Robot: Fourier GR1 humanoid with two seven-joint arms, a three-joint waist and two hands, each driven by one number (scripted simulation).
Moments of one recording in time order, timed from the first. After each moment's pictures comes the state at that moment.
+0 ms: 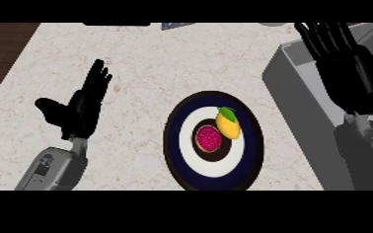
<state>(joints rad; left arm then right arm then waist) -0.24 0.31 -0.22 -1.38 0.38 0.28 -0.05 -0.41 -0.36 0.01 -1.64 -0.43 0.07 0.02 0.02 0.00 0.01</state>
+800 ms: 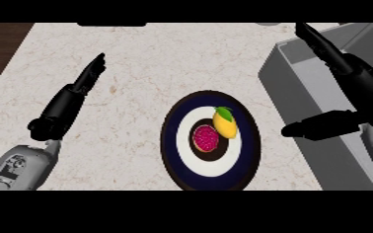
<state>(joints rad) -0.26 0.53 -0.30 -1.48 0.18 0.09 -0.13 -0.38 -0.57 0.14 -1.71 0.00 0.15 -0.15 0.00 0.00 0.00</state>
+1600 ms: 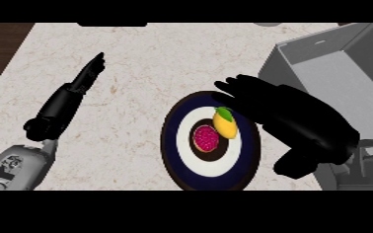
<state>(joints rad) -0.26 0.52 -0.27 -1.50 0.16 0.04 -0.11 -0.53 -0.65 0.50 -1.93 0.39 0.44 0.18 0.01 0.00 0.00</state>
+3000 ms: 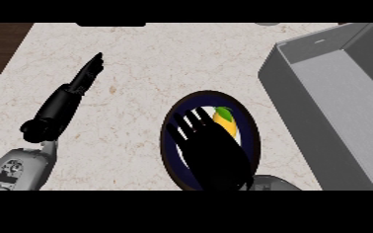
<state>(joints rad) -0.22 0.42 -0.15 -1.53 0.05 -0.06 -0.07 -0.51 -0.20 0.78 -1.86 0.78 0.70 0.67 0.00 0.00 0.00</state>
